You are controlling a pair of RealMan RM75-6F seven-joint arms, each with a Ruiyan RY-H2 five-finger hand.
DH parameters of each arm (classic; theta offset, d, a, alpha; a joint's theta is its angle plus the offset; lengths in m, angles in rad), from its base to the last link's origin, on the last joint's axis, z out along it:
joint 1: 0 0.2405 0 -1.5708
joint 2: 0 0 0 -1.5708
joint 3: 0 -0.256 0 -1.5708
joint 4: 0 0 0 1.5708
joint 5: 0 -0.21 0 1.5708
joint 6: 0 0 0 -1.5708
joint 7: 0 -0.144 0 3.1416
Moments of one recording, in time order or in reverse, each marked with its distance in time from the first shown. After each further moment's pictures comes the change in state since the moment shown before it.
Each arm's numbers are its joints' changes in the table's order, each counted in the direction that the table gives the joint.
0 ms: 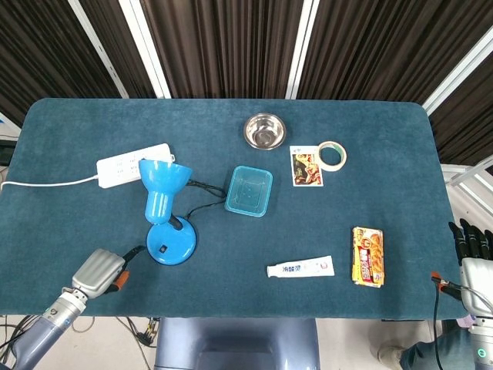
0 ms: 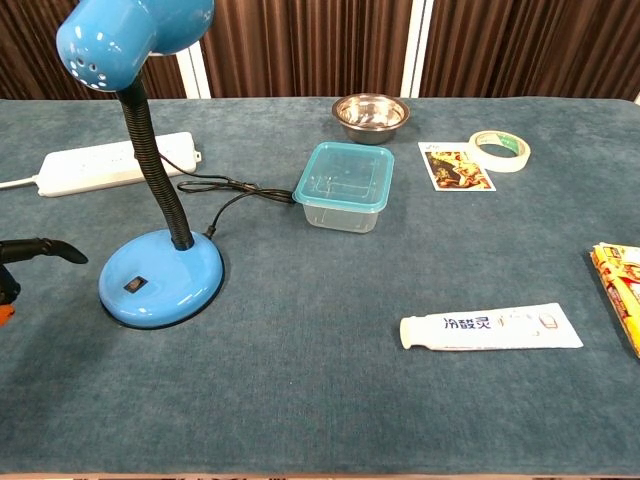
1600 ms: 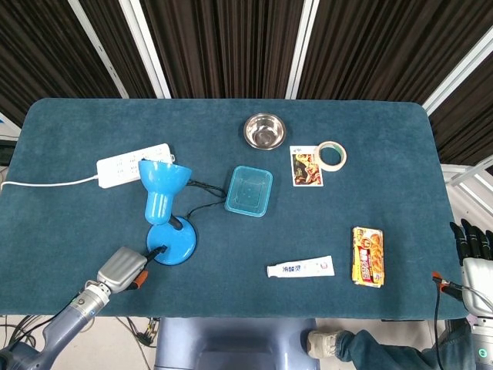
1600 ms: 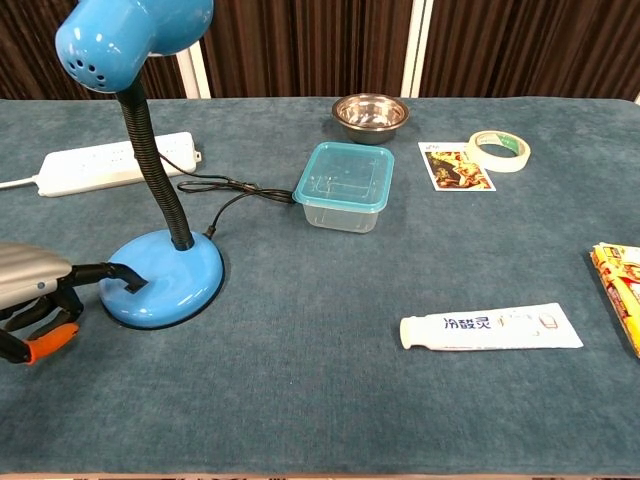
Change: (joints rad) left arm -0.098 -0.110 -0.003 -0.050 0.102 -0.108 -0.071; right arm -0.001 0.004 -0.002 0.003 -0.007 -0.004 -0.004
